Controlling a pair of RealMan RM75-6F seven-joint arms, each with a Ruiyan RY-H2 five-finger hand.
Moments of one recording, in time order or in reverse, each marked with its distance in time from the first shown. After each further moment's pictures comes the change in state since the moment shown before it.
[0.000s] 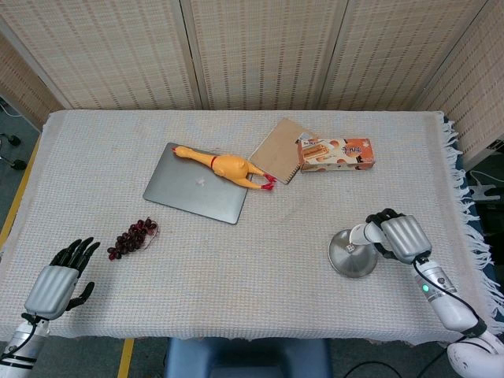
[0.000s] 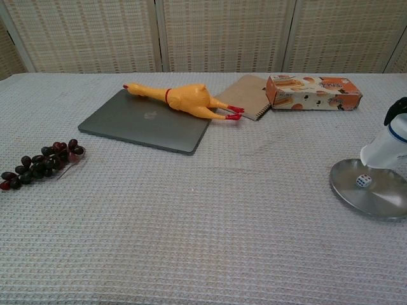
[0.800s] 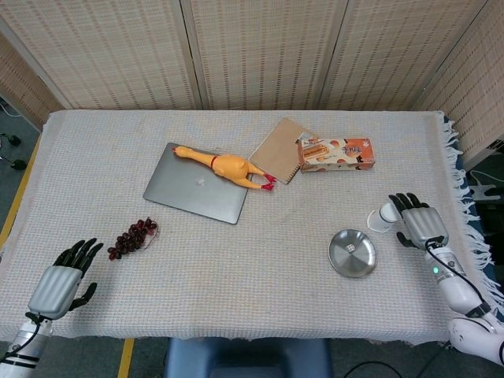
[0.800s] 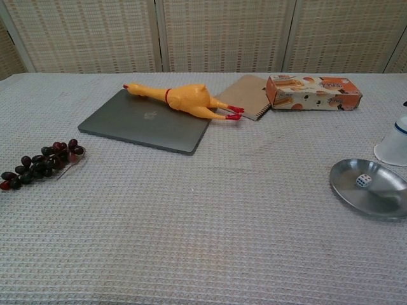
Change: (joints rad) left arm -0.006 -0.006 0.002 0.000 -0.004 -0.012 0.014; right arm 0.036 -0.055 0.036 0.186 0.179 -0.169 -0.023
